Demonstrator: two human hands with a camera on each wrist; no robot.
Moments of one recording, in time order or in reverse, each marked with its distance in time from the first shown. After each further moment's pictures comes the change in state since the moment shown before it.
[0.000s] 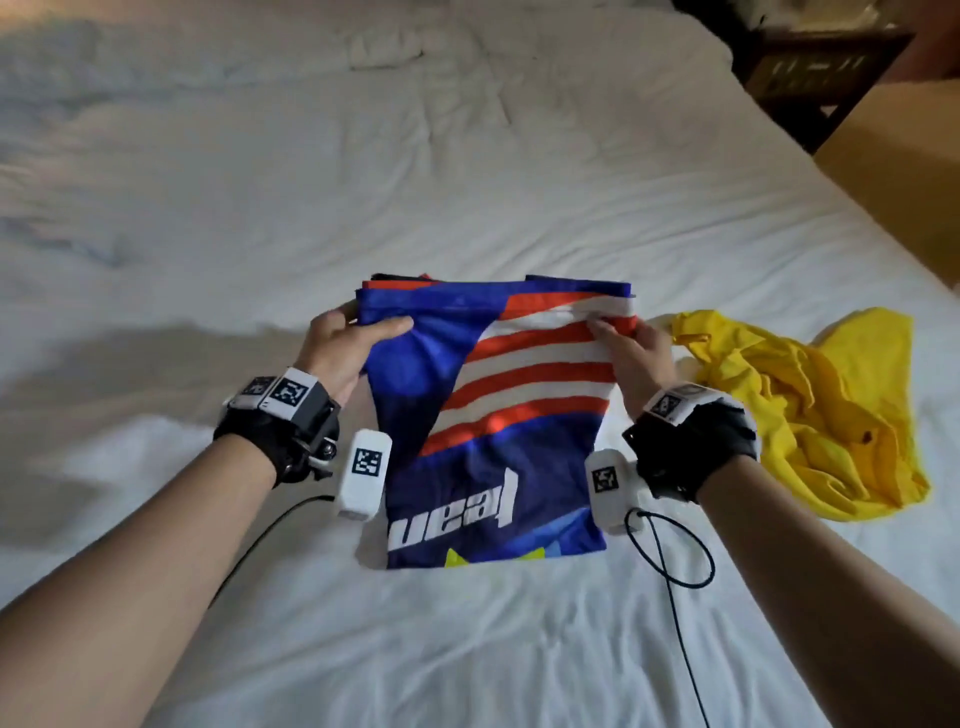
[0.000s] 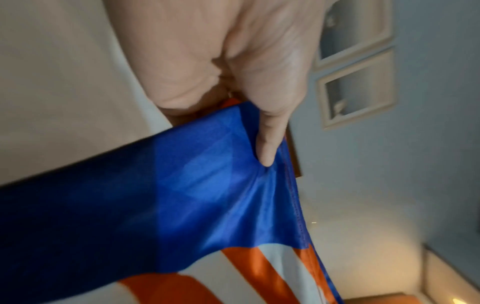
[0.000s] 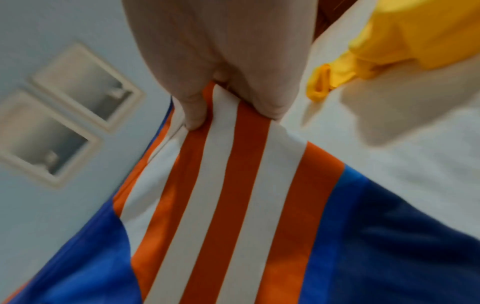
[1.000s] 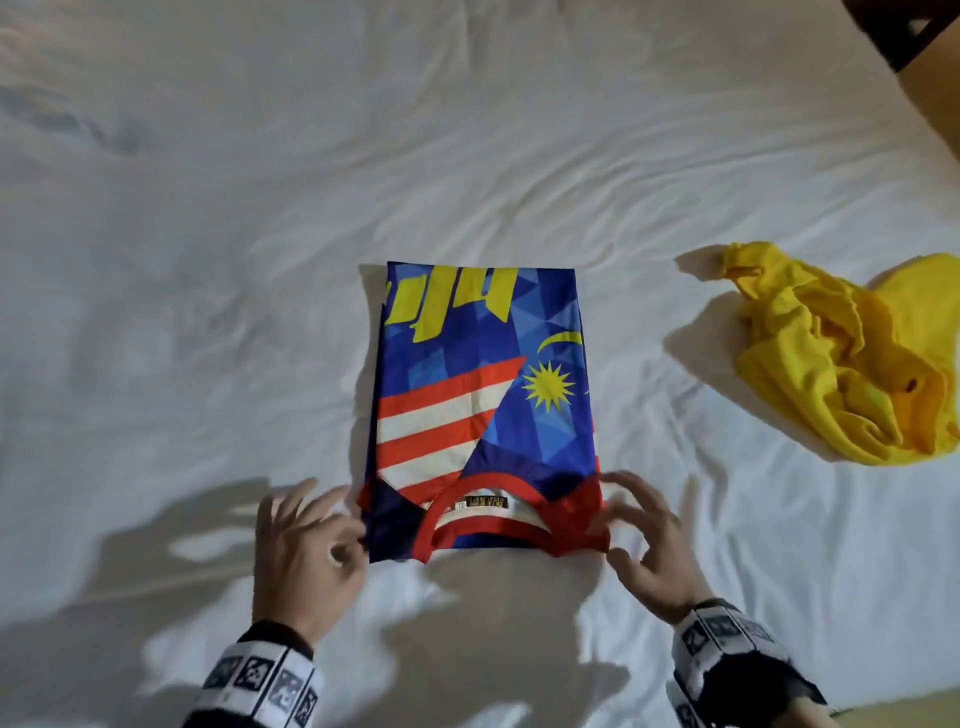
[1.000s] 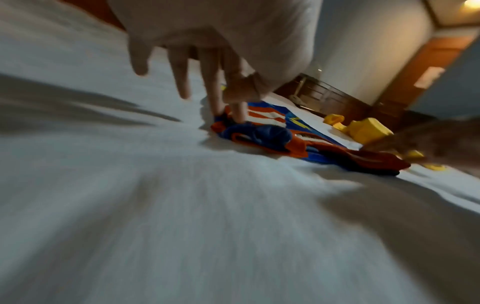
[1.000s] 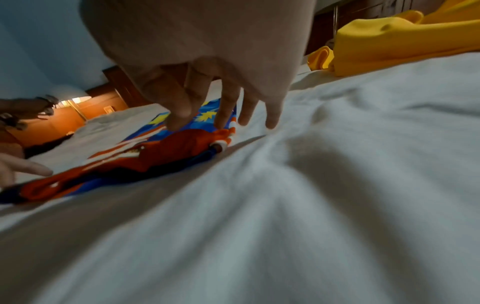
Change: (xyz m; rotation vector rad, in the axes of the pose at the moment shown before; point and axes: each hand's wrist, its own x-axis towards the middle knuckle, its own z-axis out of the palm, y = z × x) left_hand -0.214 -0.169 -0.111 1.170 0.102 0.399; right_hand -0.184 0.154 -0.076 -0.606 -0.519 -0.370
